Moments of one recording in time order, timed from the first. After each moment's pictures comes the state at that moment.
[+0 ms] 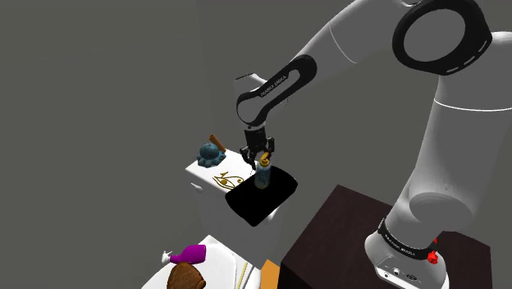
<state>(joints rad) 0.00 0.20 0.11 -2.14 0.01 2.11 0.40</state>
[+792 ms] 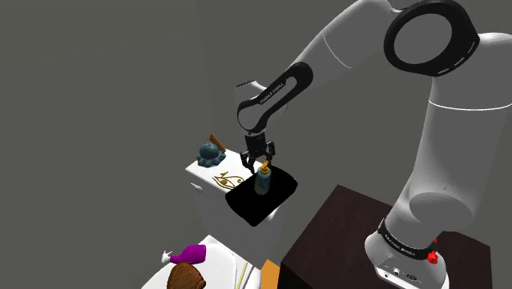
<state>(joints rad) 0.00 0.24 0.10 -2.16 0.01 2.17 0.40</state>
